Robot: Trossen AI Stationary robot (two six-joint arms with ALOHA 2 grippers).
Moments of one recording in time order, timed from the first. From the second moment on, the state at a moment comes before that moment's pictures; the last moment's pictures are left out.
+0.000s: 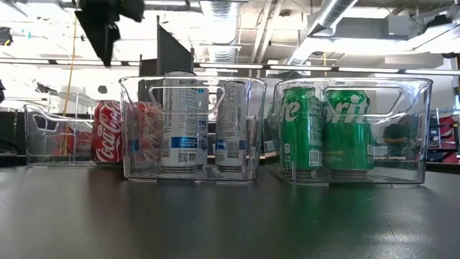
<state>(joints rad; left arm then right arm) 0.20 1.24 1.36 -1.50 -0.19 -0.14 0.72 2.16 2.26 -0.88 0.66 0.12</state>
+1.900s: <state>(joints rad) -1.12 1.38 1.40 -1.31 0.20 -1.29 0.44 2.16 2.26 -0.61 0.42 -0.18</state>
